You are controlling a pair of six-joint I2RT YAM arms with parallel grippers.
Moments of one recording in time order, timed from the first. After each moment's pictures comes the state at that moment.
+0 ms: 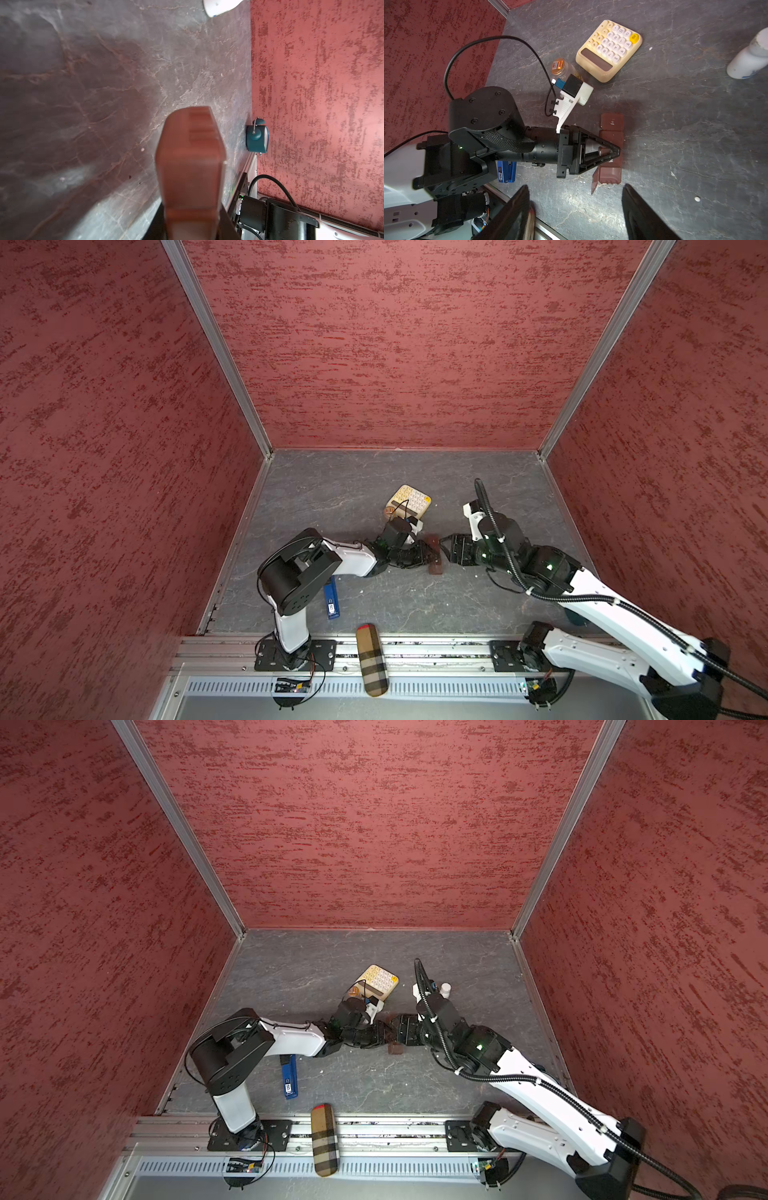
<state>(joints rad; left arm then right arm) -0.81 1.82 0.81 0.40 0.47 -0.99 0.80 0.96 0.93 -0.66 0.05 0.71</state>
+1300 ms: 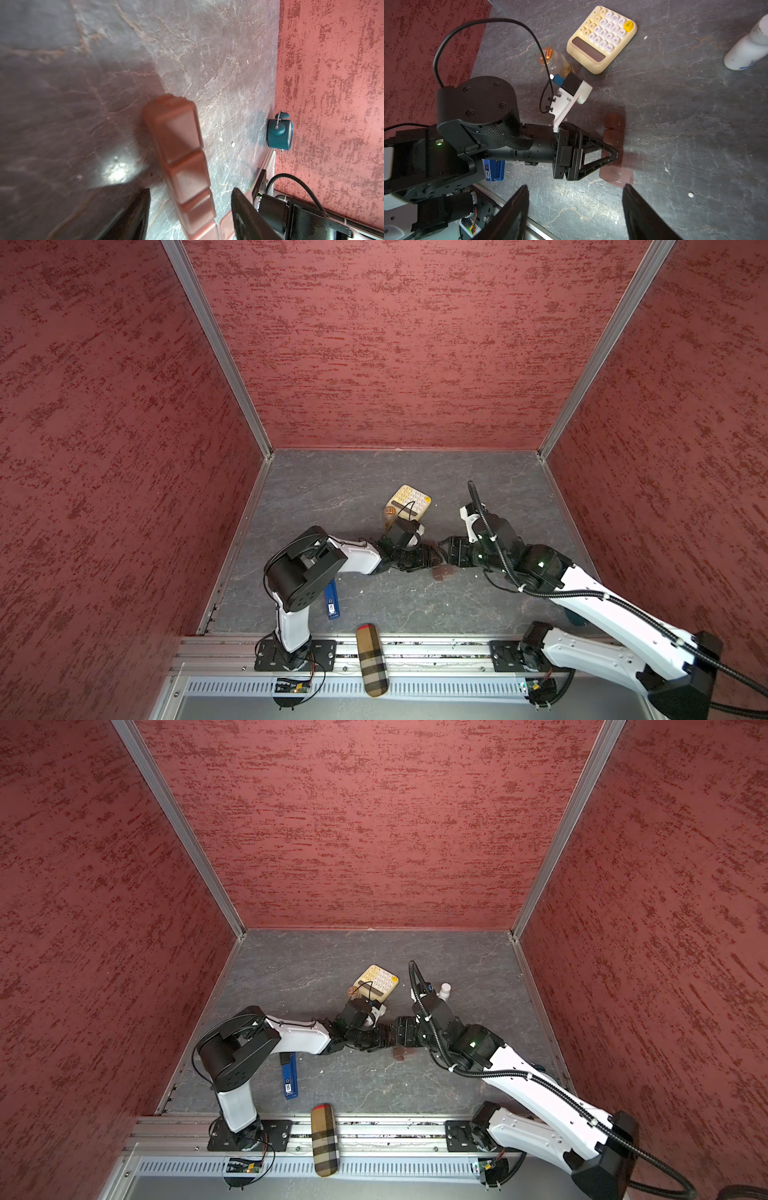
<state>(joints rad) -0.82 1.84 0.85 0.25 0.45 -0.92 0.79 0.99 0.91 -0.66 0.05 0.70</state>
